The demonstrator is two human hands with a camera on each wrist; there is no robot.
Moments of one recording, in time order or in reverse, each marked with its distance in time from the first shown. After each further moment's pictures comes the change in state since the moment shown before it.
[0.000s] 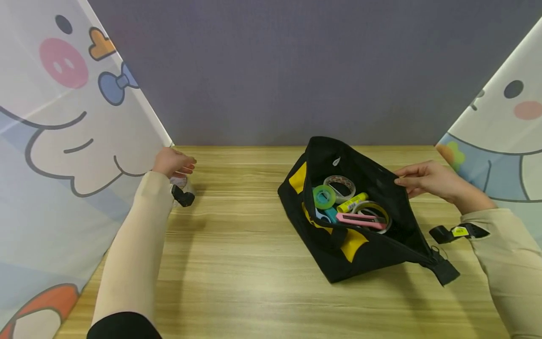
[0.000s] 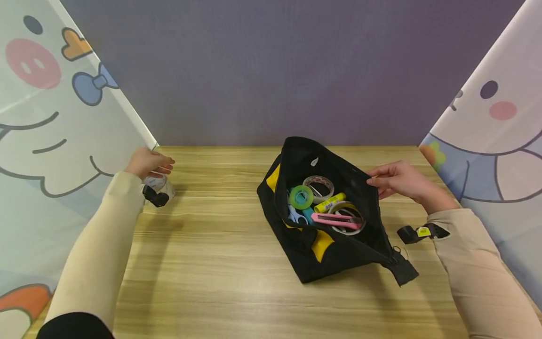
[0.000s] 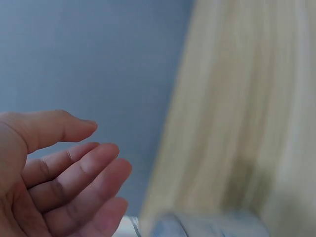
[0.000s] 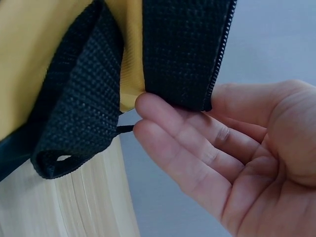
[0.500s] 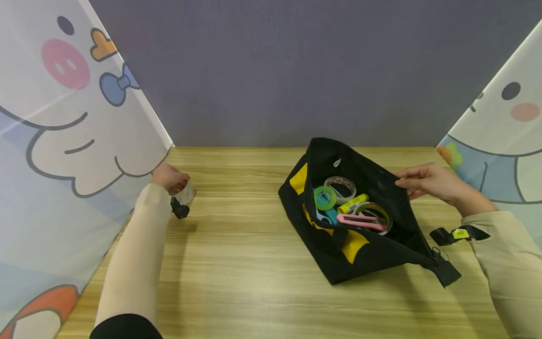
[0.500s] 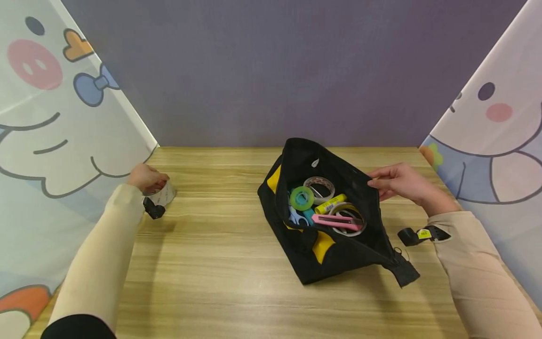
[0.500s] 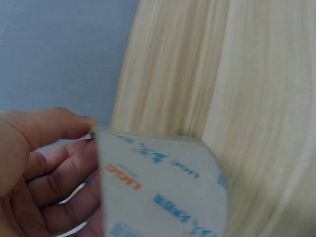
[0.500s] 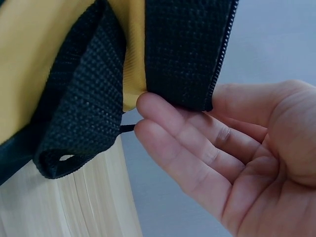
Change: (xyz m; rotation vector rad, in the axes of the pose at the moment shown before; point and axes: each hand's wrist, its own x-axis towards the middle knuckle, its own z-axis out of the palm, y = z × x) left_hand -0.004 -0.041 0.000 0.145 0.005 -0.067; right_hand -0.003 0.001 0.002 0.017 0.011 -0.003
